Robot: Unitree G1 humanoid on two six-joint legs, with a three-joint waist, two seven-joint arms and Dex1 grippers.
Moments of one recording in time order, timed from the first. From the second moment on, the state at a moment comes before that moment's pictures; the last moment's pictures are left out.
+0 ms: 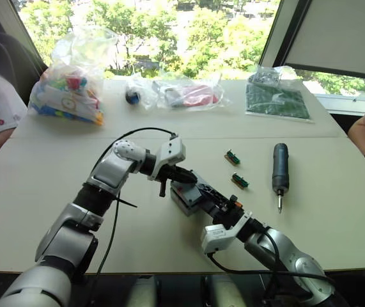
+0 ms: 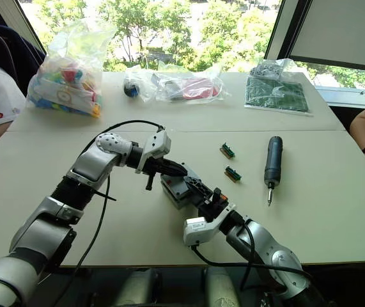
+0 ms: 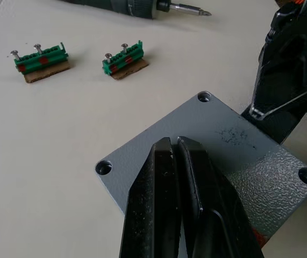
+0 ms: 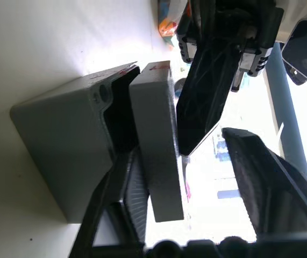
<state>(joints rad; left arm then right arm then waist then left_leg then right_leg) -0.80 0.42 -0.38 0.33 -0.16 0.29 -1.30 0.05 -0.54 0.35 -0.37 -1.08 -0.29 0.11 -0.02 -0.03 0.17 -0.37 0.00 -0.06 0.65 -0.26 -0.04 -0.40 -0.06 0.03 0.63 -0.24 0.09</state>
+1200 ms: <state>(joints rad) -0.72 0.47 -0.30 0.13 -0.26 0.46 -1.35 0.15 -0.64 0.13 -0.36 -0.81 -0.42 0.09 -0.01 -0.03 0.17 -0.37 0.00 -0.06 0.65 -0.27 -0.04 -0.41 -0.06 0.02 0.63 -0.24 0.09</state>
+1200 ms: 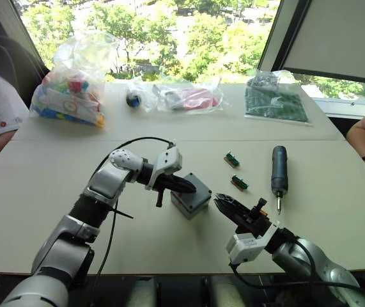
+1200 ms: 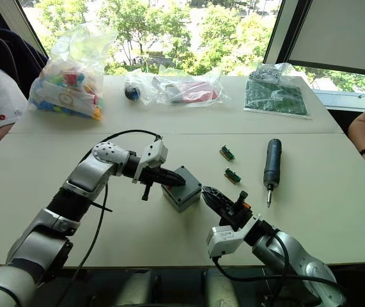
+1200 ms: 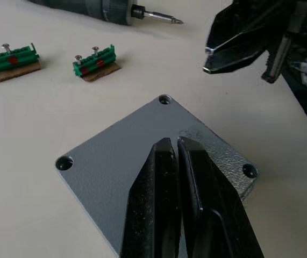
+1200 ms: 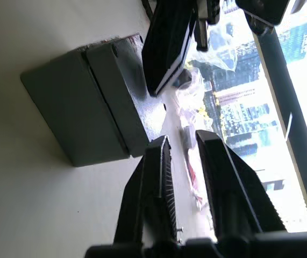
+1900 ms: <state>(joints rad) -0.86 0.49 -0.14 0.47 -0.29 0.47 -1.23 0.05 -0.47 -0.02 -0.60 0.38 0.55 0.53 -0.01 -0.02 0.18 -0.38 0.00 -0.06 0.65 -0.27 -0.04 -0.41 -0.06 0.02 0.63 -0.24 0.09</state>
